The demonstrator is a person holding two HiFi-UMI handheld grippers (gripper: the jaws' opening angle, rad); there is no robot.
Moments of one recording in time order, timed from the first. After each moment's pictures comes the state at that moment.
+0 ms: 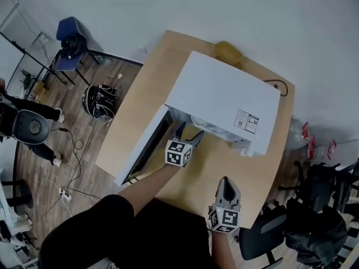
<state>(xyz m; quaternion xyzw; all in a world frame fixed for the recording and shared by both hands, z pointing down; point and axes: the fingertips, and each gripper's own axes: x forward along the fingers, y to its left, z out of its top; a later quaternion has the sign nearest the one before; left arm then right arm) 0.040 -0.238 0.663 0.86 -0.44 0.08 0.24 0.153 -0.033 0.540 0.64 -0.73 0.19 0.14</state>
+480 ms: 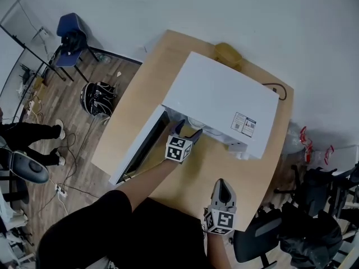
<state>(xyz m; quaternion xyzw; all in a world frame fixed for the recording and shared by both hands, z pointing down) 0.052 -0.256 0.681 0.86 -0.44 0.12 0.23 0.156 -0.035 0.544 0.63 -0.74 0.19 0.14</state>
